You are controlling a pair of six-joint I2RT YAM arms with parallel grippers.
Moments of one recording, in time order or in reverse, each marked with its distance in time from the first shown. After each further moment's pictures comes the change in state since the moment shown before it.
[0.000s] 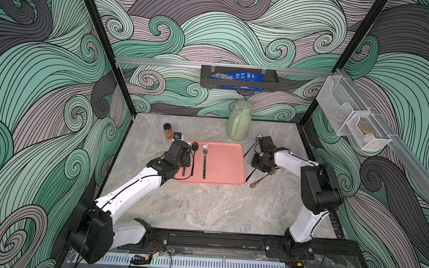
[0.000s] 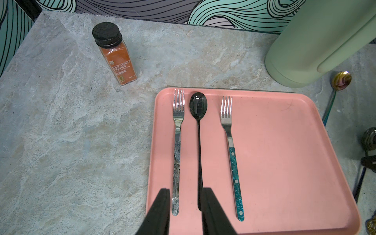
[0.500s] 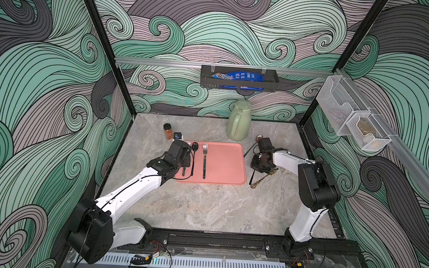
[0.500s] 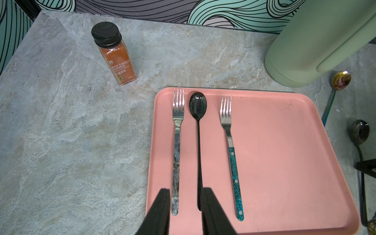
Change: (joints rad) left arm 0.000 0.000 0.000 0.000 0.003 0.000; right arm -0.001 0.022 0.001 -0.008 0.007 -0.023
